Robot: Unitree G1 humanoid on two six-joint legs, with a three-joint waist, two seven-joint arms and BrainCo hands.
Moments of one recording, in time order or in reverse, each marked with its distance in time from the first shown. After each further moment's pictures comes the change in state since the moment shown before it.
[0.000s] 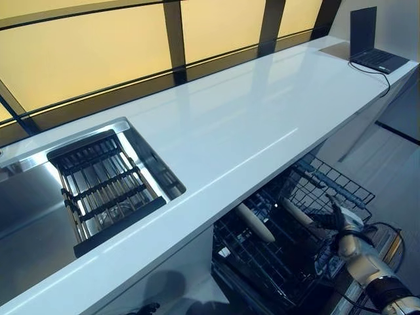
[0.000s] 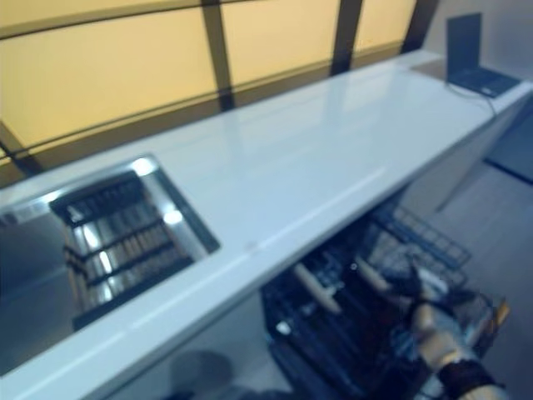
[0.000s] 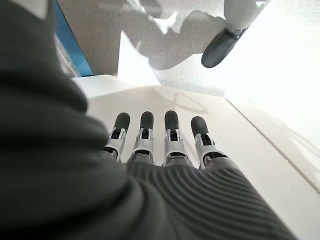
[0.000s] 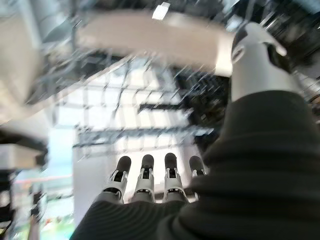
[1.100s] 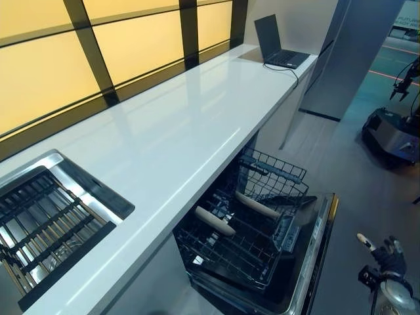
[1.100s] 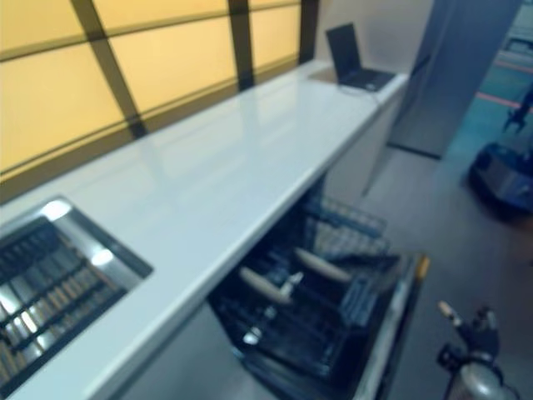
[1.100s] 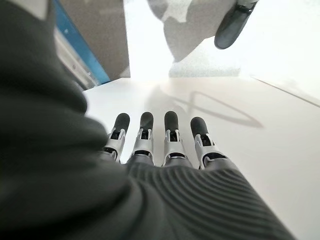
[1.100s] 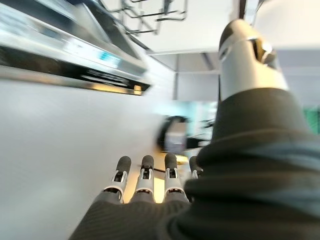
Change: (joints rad) left arm 0.067 -0.016 0.049 0.051 -0.028 -0.050 0.064; right arm 0.381 0.265 -0.468 -0.080 1.222 -0.285 0.052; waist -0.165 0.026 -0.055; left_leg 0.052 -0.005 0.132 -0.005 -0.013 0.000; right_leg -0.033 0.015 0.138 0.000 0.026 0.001
